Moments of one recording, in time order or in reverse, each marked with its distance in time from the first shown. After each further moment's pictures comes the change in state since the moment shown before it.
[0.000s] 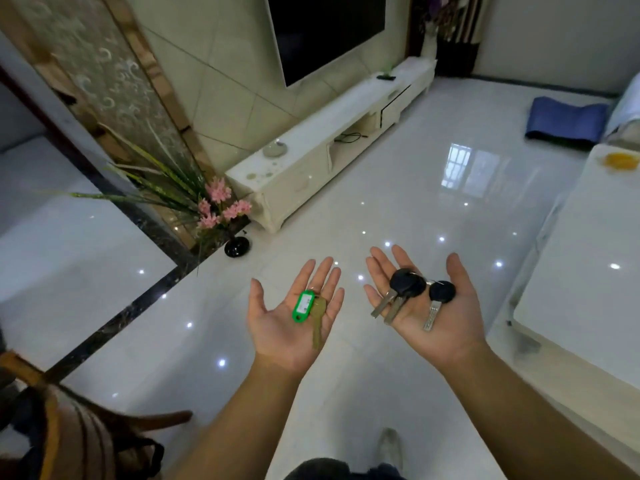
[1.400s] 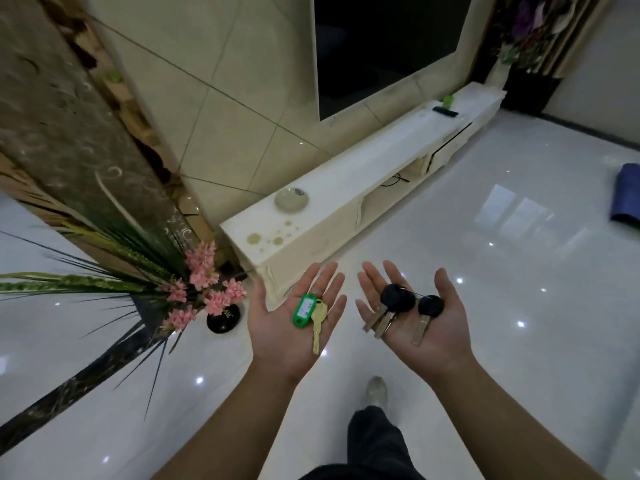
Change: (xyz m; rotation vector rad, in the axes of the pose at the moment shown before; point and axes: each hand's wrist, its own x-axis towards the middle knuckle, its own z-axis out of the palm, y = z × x) left_hand 0.557 0.348 0.058 -0.050 -0.006 0.075; right_hand 0.651 -0.159 0.110 -0.054 0.125 0.154
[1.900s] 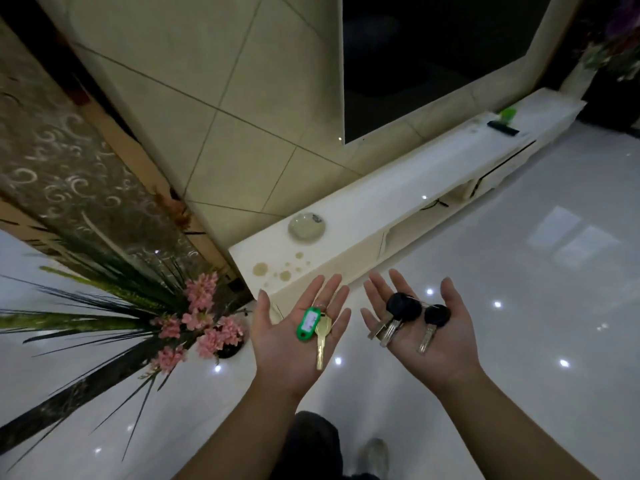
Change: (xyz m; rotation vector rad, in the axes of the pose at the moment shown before) left_hand 0.210 0.051 0.052 -0.052 0.057 0.125; right_hand 0.203 -0.156 0.044 -0.013 -0.007 0.156
